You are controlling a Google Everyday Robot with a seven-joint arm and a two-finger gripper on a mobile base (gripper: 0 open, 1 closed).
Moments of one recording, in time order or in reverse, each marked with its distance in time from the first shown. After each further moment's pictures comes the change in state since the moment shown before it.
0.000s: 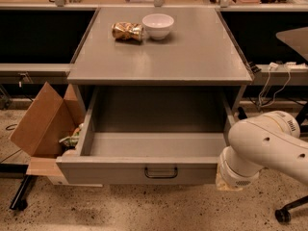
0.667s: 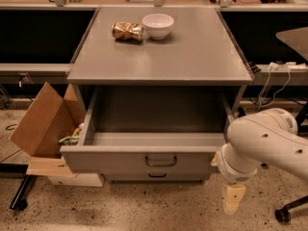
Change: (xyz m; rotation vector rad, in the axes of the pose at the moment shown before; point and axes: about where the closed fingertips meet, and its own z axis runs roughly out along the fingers) arm -0.003 -0.011 0.001 0.011 -0.007 -0.031
